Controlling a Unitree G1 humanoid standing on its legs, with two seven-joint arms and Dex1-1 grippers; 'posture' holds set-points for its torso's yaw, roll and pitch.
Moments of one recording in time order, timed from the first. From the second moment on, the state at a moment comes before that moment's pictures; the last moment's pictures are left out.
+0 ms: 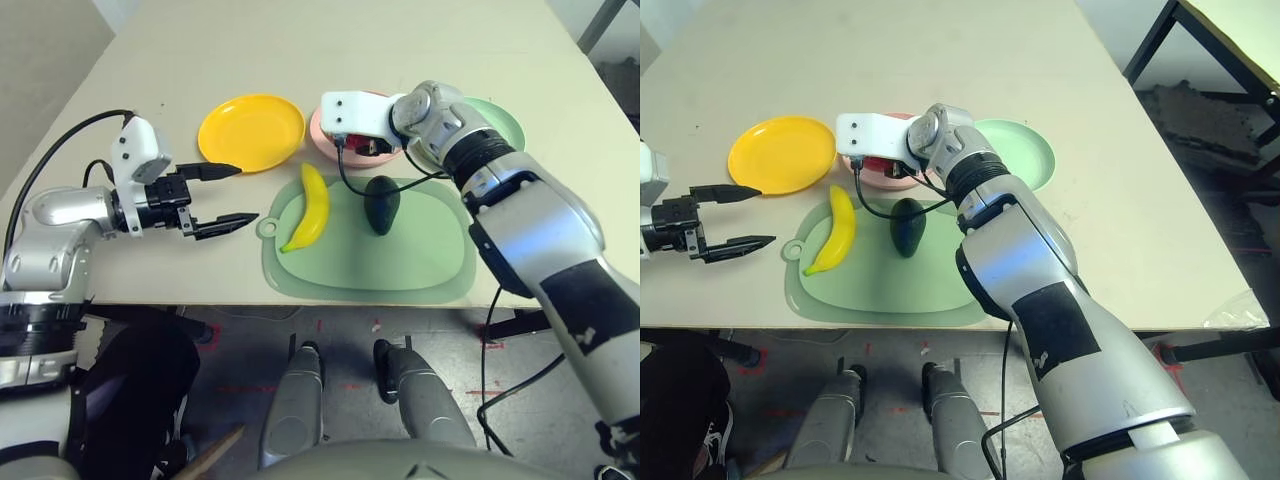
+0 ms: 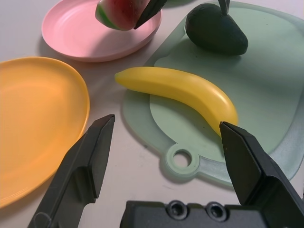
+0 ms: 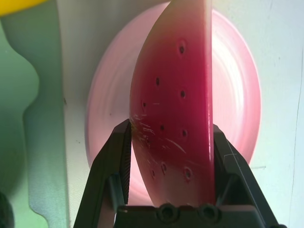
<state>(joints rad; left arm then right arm) -0.41 0.92 0.15 0.11 -0.43 0.21 -1.25 -1.53 -0.13 0.45 1.38 -0.51 -0.11 0.78</state>
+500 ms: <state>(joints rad) -0.41 0.92 0.15 0.10 -0.43 0.22 -1.25 -1.53 -0.13 0.45 1.38 -0.52 -0.11 0.76</state>
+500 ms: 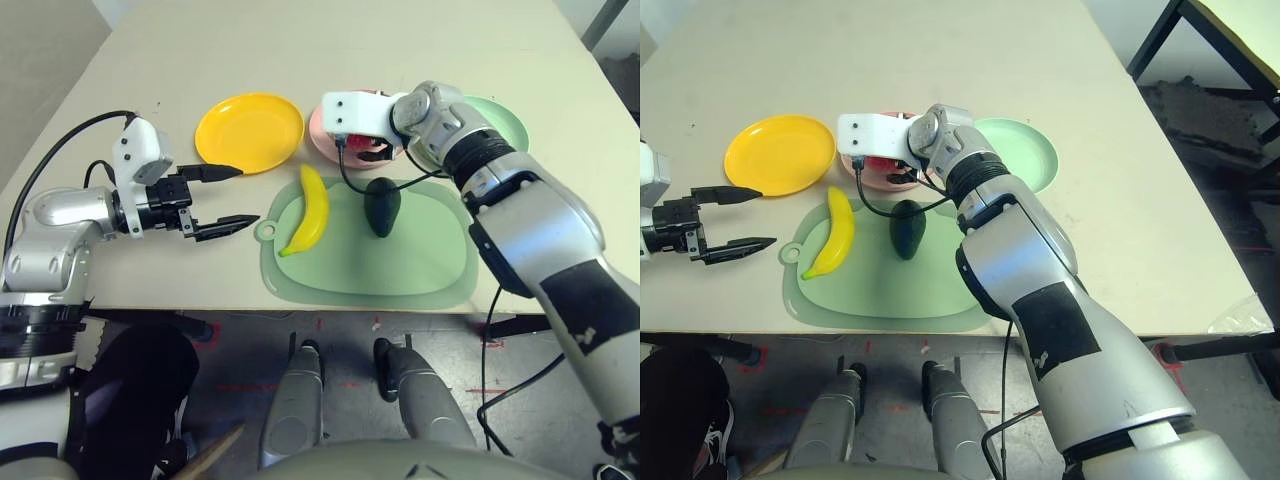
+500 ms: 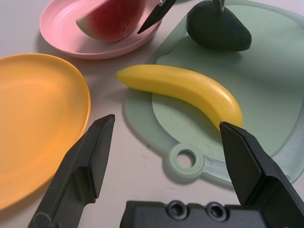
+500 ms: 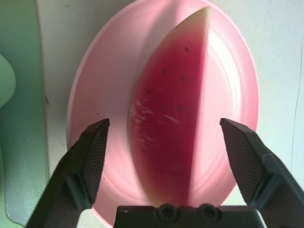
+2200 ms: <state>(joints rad) -0.55 0.89 0.10 0.21 -0.44 0.19 -1.53 -1.58 -0.39 0.60 1.07 -0.35 -1.17 1.56</state>
